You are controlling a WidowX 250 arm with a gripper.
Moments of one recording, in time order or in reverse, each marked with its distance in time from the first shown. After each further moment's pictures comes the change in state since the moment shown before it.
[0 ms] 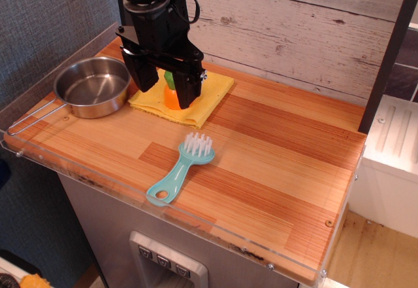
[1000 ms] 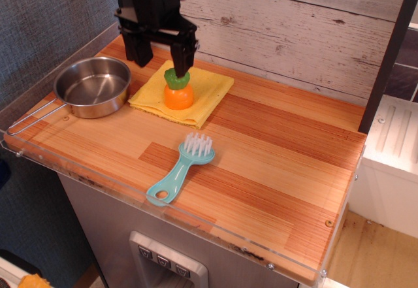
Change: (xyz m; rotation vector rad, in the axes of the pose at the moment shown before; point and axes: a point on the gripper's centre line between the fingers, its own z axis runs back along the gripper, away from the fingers) arm 0.047 0.050 -0.017 0.027 -0.011 0.126
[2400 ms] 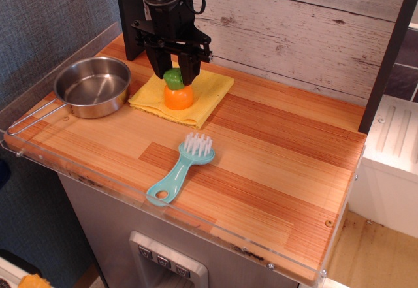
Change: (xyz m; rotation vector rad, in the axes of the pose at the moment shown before) arm 0.007 -0.010 -0.026 -0.016 0.025 -0.006
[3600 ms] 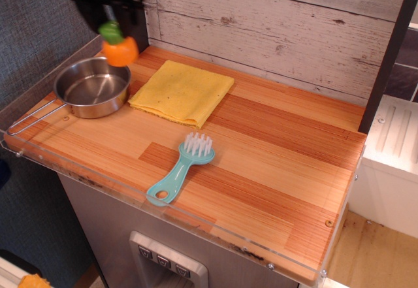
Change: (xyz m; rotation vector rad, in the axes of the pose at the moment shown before) arm -0.022 0.070 0.074 0.055 -0.127 0.136
